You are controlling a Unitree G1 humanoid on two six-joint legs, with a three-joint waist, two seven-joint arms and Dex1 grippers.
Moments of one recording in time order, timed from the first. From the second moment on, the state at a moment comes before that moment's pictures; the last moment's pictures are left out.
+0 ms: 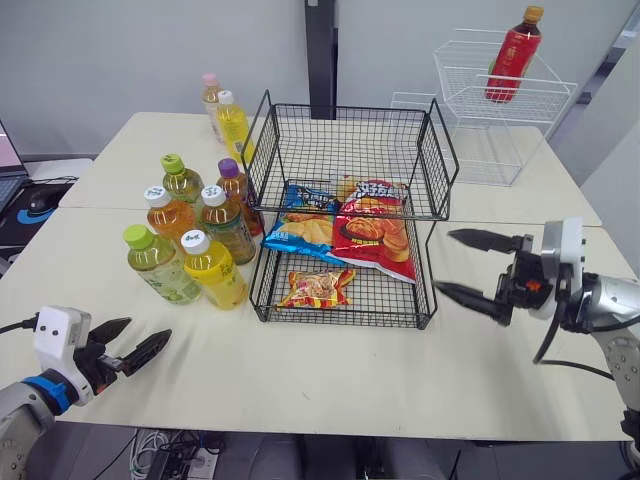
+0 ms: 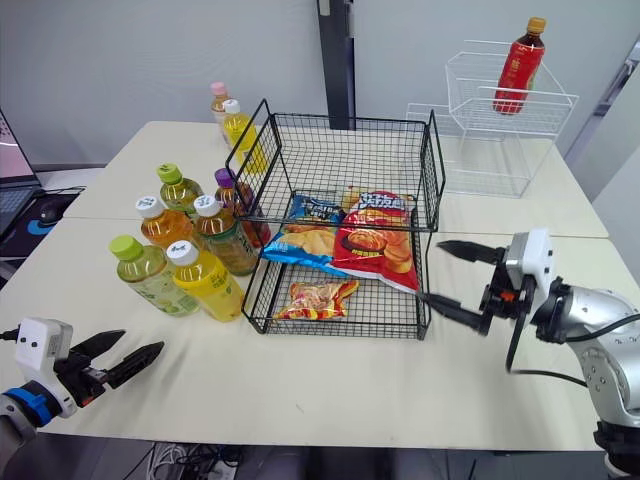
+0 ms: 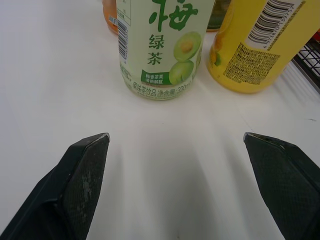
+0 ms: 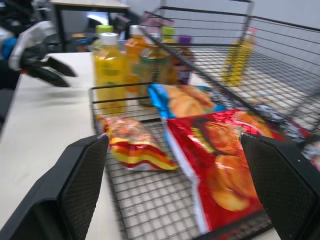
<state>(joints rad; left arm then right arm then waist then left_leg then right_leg) 0.28 0.68 0.62 -0.12 -0.51 0.48 -0.86 -0.10 -0.78 -0.19 -0.49 0.68 0.39 1.07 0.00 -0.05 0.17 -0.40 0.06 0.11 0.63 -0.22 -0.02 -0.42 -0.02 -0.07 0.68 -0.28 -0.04</state>
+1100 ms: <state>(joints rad) 0.43 0.60 0.75 -0.27 -0.63 0.49 -0.77 -0.46 -0.52 0.11 -0.29 0.55 0.17 1.15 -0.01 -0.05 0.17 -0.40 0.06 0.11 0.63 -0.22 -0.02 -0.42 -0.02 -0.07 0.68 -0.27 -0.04</state>
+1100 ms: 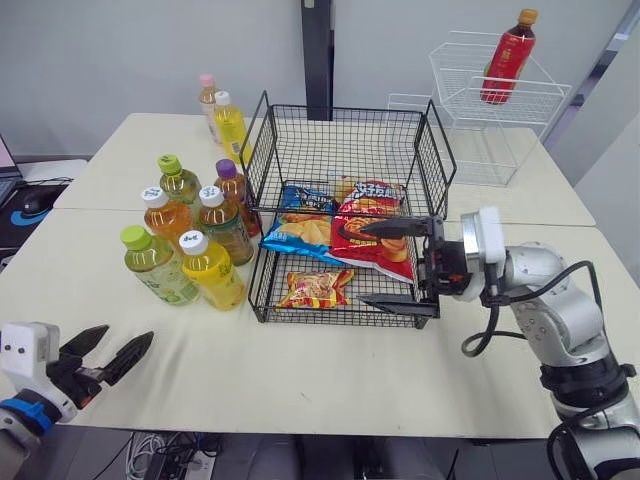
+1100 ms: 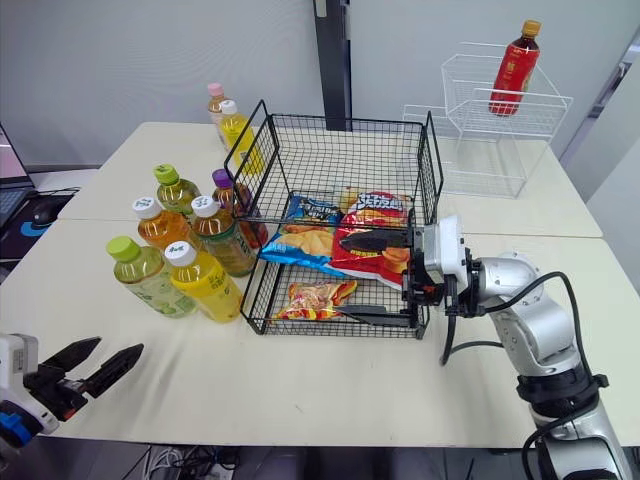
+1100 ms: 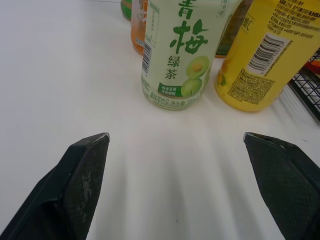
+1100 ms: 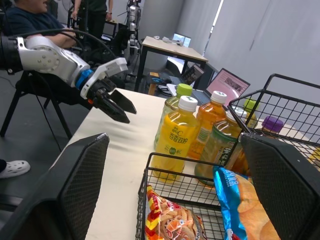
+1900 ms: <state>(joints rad) 0.52 0.48 0.81 -0.46 -0.71 0.44 -0.65 -0.45 -0.39 0.14 -0.04 0.45 -0.21 1.23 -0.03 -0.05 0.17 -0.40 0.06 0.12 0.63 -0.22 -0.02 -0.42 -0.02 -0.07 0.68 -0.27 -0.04</state>
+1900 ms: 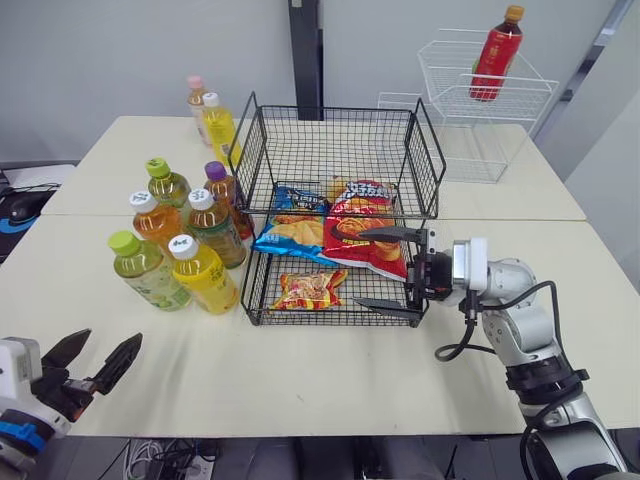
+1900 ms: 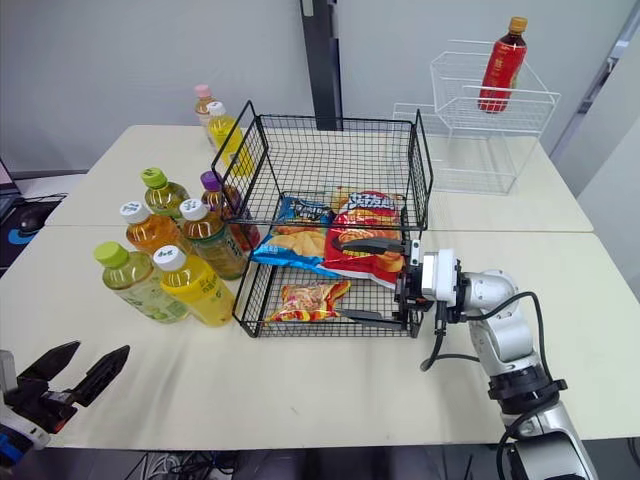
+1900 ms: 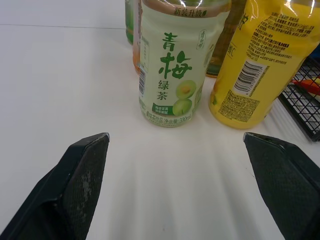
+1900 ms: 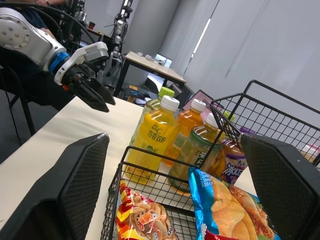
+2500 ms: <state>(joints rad) 0.11 0.64 0.67 -0.38 -0.68 0.48 -0.47 -0.46 -0.39 0.14 -0.05 0.45 -0.16 1.22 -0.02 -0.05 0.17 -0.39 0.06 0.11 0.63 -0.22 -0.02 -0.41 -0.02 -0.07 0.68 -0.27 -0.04</state>
